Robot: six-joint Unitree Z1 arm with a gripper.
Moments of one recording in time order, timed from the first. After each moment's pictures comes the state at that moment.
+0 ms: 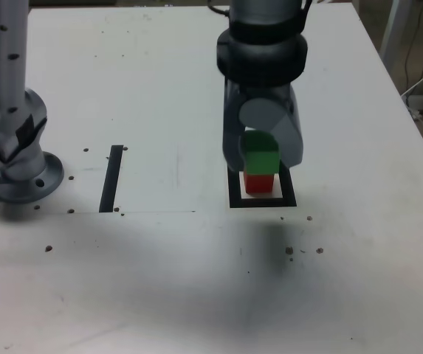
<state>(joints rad) -0.27 1.94 -1.71 1.36 0.07 -0.23</state>
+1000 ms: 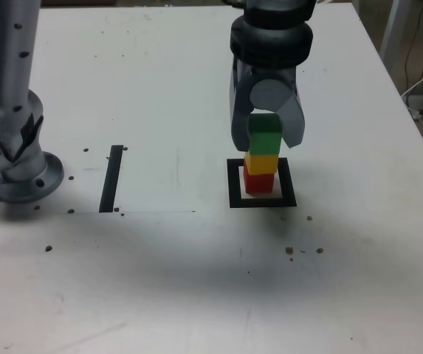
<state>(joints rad) -0.13 1.98 -1.71 1.36 0.05 -0.13</state>
